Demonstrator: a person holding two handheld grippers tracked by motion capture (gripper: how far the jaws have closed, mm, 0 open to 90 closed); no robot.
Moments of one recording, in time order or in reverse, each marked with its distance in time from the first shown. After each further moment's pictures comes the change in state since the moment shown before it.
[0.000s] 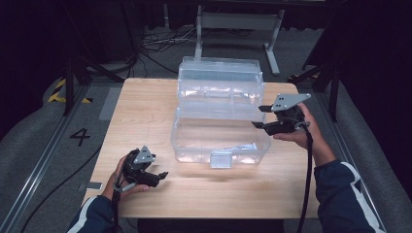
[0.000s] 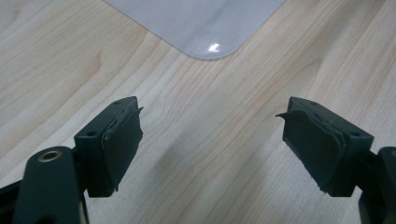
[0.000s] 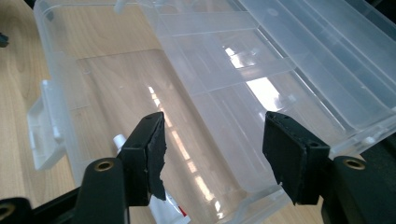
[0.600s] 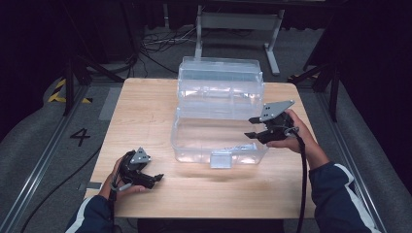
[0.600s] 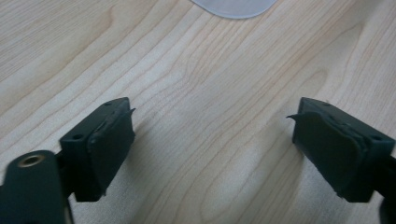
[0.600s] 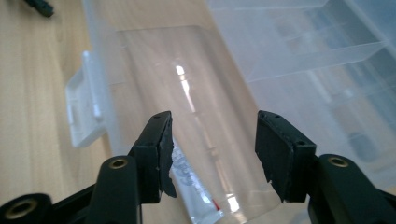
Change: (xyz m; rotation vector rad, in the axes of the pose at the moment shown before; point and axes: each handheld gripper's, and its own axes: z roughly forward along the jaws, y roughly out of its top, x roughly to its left) left arm 0.015 -0.020 0.008 0.047 -0.001 -0.042; right arm 0.020 0.000 0.019 0.075 0.111 -0.056
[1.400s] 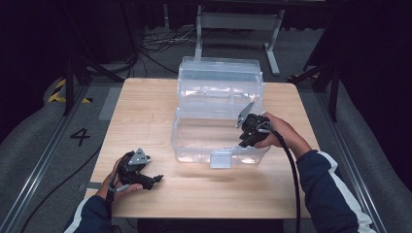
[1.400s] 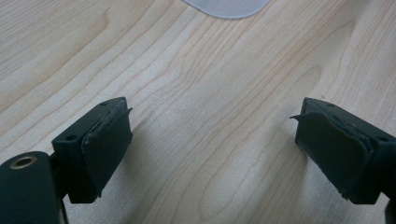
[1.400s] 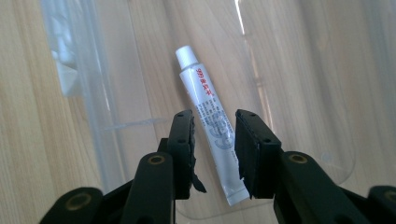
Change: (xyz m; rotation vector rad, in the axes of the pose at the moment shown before) left arm 0.002 -0.006 0.000 -0.037 -0.026 0.020; right arm -0.003 0.009 0.069 0.418 0.231 -0.031
